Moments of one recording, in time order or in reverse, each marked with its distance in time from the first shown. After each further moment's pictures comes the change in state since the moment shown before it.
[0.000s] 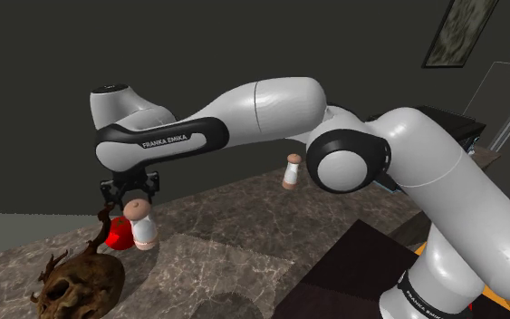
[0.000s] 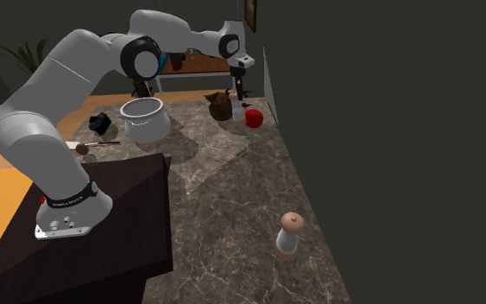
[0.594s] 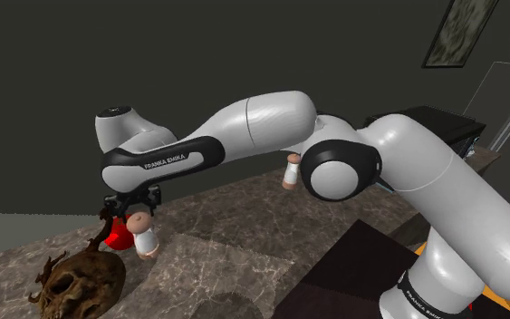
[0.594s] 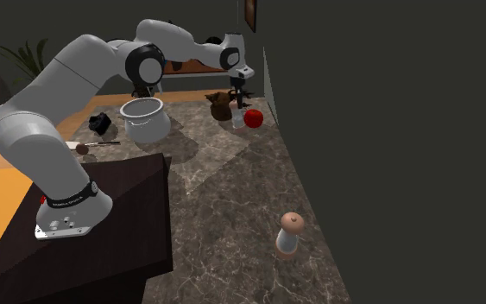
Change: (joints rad) arm 0.001 0.060 0.001 -0.019 -0.001 0.073 0.003
